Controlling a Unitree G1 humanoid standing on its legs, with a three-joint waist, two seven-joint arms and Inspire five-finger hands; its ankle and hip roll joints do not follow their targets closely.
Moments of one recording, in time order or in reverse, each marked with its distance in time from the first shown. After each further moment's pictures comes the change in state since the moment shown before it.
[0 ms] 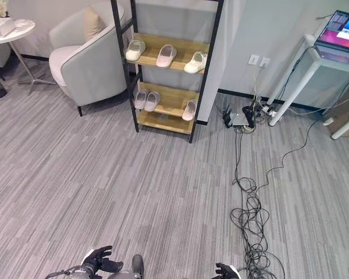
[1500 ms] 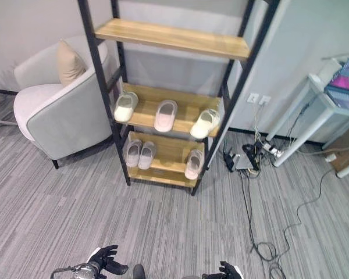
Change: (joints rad) left arm -0.023 -0.018 -0.091 -0.001 0.001 0.014 0.015; right arm 0.027 -0.002 -0.067 -0.014 0.043 -0.021 -0.040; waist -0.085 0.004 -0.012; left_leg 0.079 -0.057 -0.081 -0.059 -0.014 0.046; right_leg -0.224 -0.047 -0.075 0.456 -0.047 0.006
